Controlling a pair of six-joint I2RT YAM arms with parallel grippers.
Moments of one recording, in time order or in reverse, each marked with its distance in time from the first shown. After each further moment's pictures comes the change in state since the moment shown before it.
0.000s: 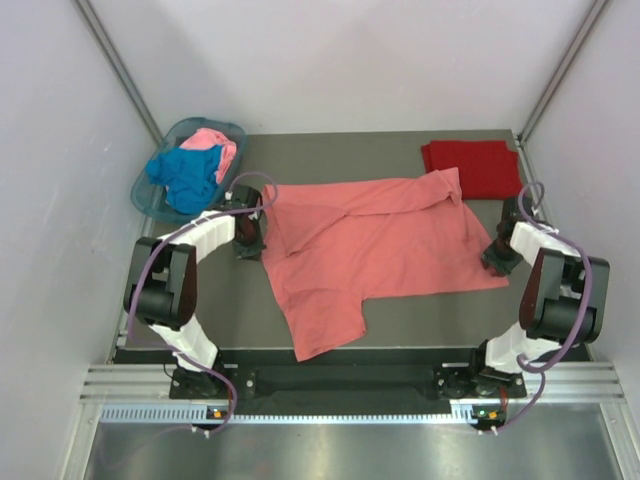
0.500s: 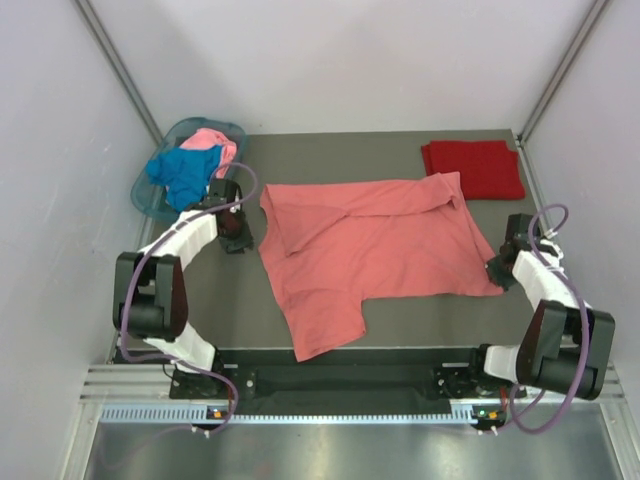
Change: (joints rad) left arm 0.113 -0.056 0.019 -0.030 0.024 0.028; right arm -0.013 -0.291 -0.214 -0.008 0.031 0.278
